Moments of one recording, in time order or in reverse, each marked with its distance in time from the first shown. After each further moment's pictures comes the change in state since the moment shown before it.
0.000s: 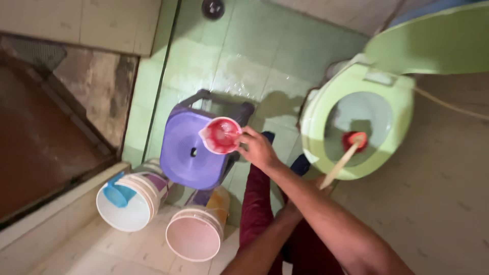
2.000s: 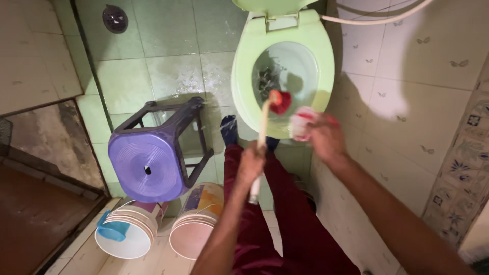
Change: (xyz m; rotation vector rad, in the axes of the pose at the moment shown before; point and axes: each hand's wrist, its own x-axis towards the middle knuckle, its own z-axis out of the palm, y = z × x) left_hand 0.038 0.024 0.001 0.278 -0.030 -0.611; right_hand -0.265 0.122 -0.223 -0.627 0.088 0.542
